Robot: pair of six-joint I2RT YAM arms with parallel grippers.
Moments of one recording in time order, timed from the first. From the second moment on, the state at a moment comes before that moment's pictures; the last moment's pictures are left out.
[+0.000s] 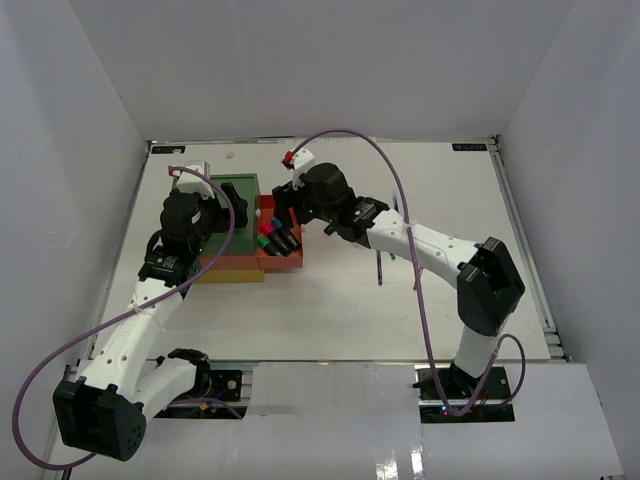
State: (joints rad) left arm -0.24 0.97 0.83 -0.13 -0.07 -0.25; right arm 0.88 1.80 1.49 -0.10 0.01 0.13
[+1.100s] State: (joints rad) left arm -0.24 0.97 0.83 -0.14 -0.06 -0.22; right arm 0.55 1.41 0.90 -0.12 0.13 0.27
